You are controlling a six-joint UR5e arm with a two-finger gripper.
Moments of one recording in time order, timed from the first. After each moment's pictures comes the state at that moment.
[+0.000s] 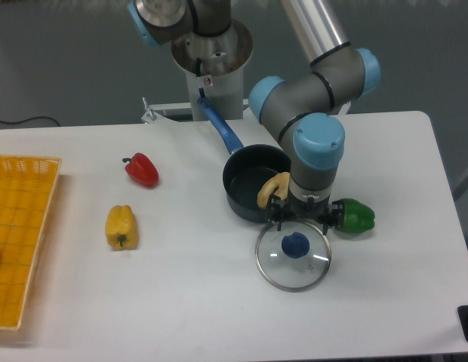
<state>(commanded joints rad) 2.59 -2.02 -1.62 -0.96 1.53 0.49</state>
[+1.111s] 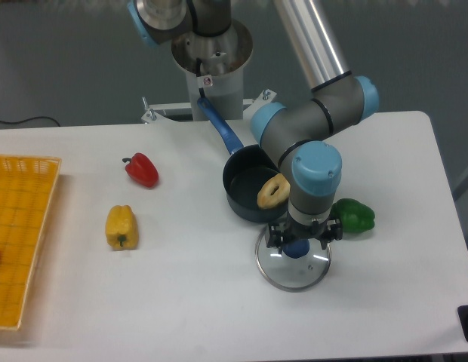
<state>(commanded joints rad) 2.57 -2.10 -1.59 -0.94 1.54 0.41</state>
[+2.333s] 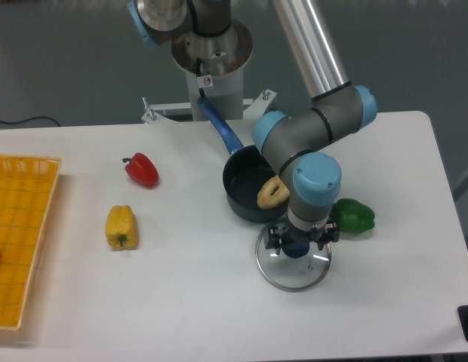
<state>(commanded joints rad) 2.57 -2.12 -1.60 -0.93 1.54 0.41</state>
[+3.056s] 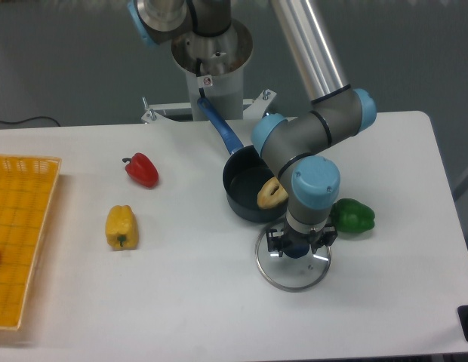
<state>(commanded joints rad) 2.56 -2.14 -1.60 -0.94 1.54 0.41</state>
